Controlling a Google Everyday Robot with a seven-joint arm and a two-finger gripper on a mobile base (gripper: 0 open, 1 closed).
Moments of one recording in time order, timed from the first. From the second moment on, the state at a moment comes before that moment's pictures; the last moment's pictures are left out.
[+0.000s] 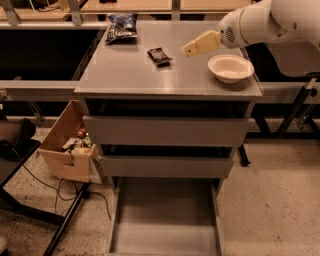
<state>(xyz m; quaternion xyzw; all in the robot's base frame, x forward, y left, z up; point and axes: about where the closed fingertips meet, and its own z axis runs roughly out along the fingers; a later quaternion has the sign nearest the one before) 0.736 -0.132 0.977 -0.33 0.79 0.13 0.50</state>
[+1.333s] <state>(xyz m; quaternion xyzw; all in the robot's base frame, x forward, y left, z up) 0.906 -0.081 0.949 -0.21 0.80 0.15 0.55</state>
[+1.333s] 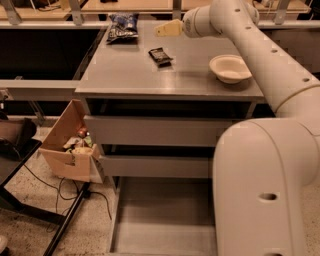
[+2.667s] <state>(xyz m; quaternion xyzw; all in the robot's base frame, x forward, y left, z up) 0.936 -0.024 0.851 -0.22 0.87 0.11 0.42</state>
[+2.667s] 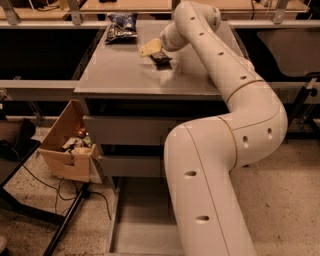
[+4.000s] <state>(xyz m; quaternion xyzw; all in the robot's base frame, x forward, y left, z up) 0.922 -0.009 0.823 -0.25 0.89 0.11 0.37</state>
